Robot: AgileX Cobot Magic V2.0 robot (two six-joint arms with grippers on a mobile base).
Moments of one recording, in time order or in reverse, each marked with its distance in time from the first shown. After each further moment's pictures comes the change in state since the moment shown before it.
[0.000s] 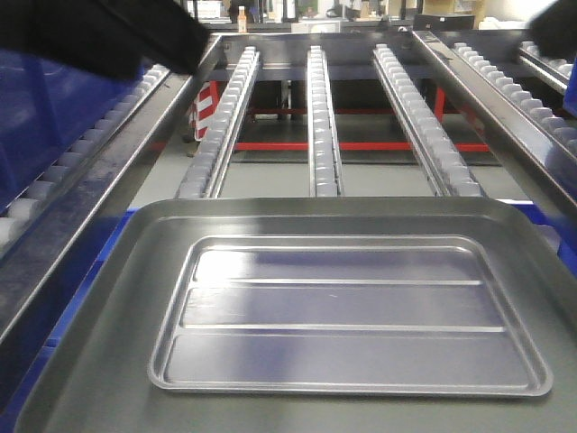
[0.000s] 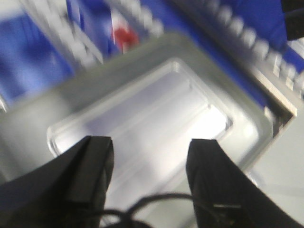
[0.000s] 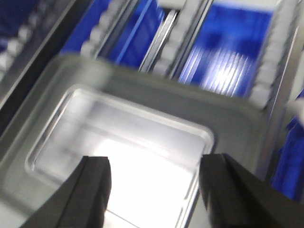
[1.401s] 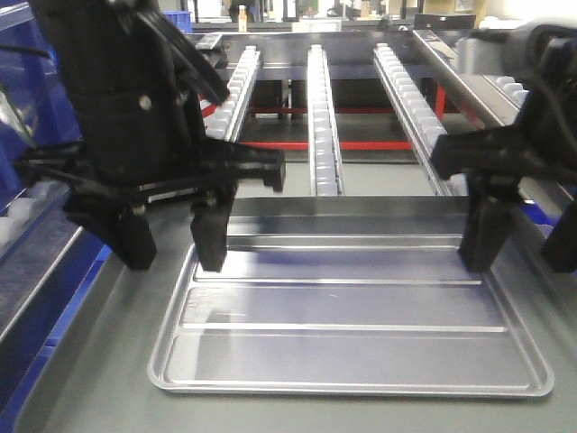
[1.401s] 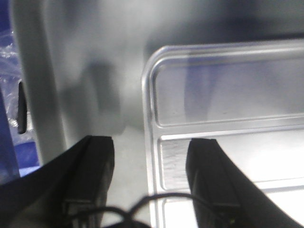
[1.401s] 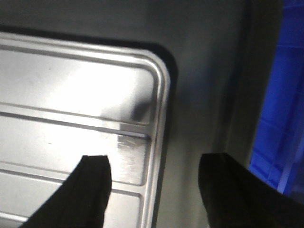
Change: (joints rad) left arm 0.075 0.654 -0.383 0.334 0.421 -0.731; right arm -0.044 0.618 -0.205 -0.165 0.171 0.320
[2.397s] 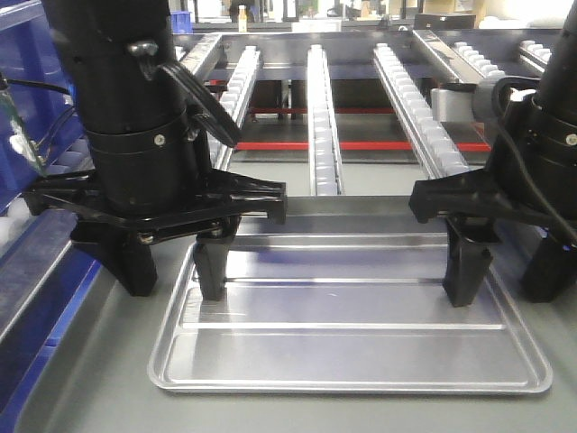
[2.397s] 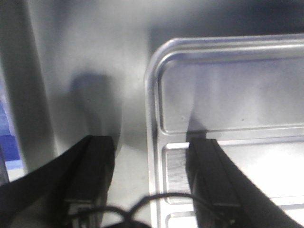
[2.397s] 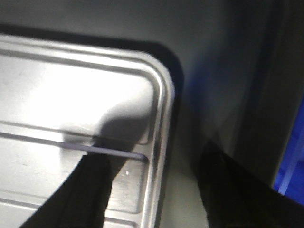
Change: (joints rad) left arm 0.002 0.046 -0.002 -0.010 -0.008 -0.023; right arm 0.001 0.108 -0.011 0.001 -0.047 -0.017
